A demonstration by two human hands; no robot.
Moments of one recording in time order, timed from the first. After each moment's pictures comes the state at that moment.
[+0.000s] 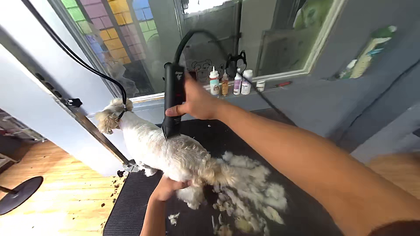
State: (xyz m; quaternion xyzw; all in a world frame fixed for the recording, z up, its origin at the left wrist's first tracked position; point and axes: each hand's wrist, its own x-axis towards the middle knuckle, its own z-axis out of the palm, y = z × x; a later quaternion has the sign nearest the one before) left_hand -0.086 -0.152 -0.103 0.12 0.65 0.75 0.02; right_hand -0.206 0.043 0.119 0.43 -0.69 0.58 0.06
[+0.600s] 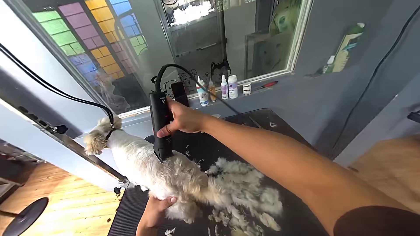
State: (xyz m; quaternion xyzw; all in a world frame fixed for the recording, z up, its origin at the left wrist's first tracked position) left_hand -0.068 -0.146 -0.100 0.03 0.62 0.78 -0.03; right_hand -0.221 0.069 0.104 0.47 -0.60 0.64 -0.12
